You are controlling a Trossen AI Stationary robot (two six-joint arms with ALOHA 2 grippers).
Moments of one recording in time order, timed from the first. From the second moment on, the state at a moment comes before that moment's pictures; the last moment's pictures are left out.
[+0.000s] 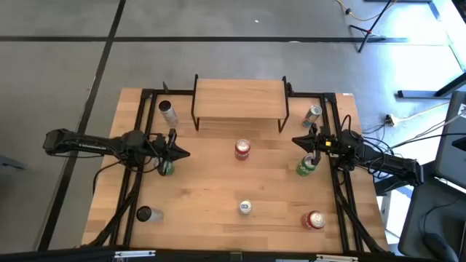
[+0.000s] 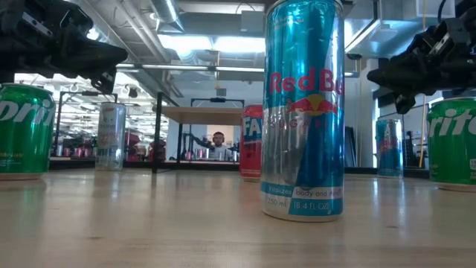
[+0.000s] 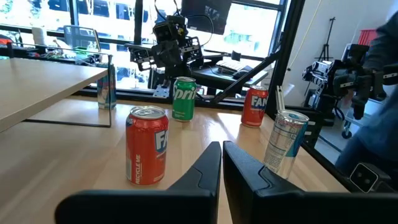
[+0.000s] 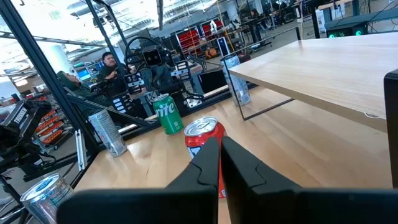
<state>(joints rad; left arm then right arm) 0.01 0.40 0.01 0.40 0.09 -0.15 -0.26 0.03 0.01 0.05 -0.15 0.36</state>
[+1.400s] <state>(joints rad) 0.16 0.78 0.49 0.70 -0.42 -0.10 -0.26 0.03 0.01 0.20 0.40 0.42</state>
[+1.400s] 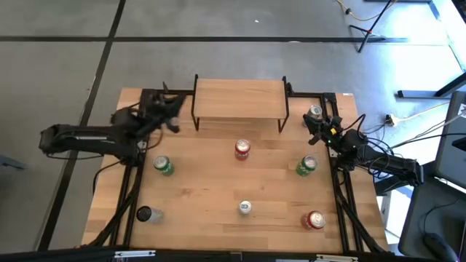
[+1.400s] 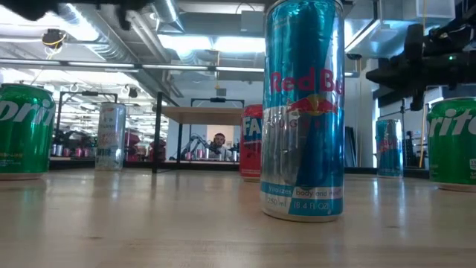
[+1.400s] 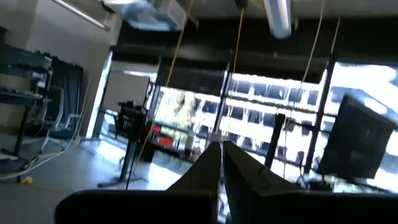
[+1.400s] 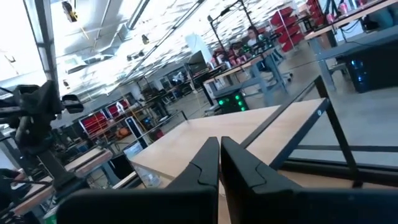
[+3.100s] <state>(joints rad) 0.09 1.80 1.40 -0.42 -0.08 -0.15 -0.26 0.03 0.01 0.18 0.06 0.44</state>
